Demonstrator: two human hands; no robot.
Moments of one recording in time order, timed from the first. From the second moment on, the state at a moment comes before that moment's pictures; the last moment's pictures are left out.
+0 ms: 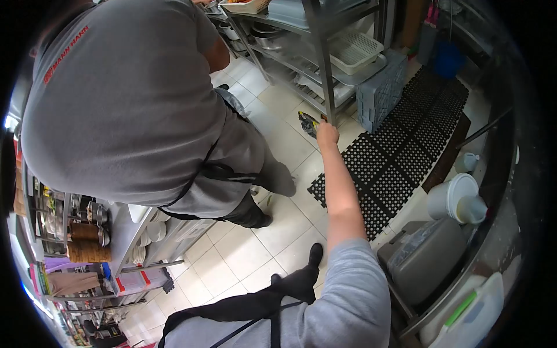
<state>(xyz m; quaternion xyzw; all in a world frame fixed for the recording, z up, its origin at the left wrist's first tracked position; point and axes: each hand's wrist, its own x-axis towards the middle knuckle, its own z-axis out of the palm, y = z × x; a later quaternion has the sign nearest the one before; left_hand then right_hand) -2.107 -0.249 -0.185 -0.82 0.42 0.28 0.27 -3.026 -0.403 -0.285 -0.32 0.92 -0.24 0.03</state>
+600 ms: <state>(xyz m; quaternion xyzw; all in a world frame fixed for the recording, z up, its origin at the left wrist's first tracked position) -2.142 -0.238 -0.183 -0.86 0.31 0.36 0.20 -2.989 -0.642 -0.298 -0.30 0.65 -0.70 0.05</state>
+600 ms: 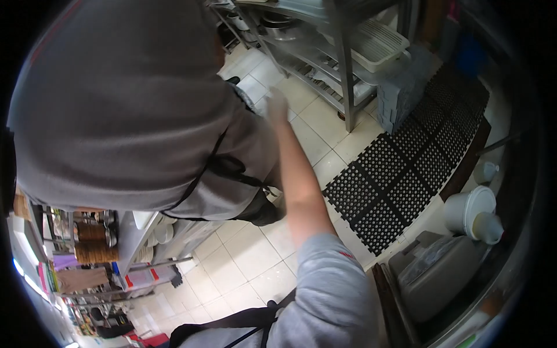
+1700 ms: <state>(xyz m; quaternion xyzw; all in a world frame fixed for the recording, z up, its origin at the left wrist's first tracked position) -1.809 -0.158 -0.371 -0.90 0.26 0.32 -0.14 -2.352 -0.530 -0.304 -0.60 0.78 -0.02 0.20</state>
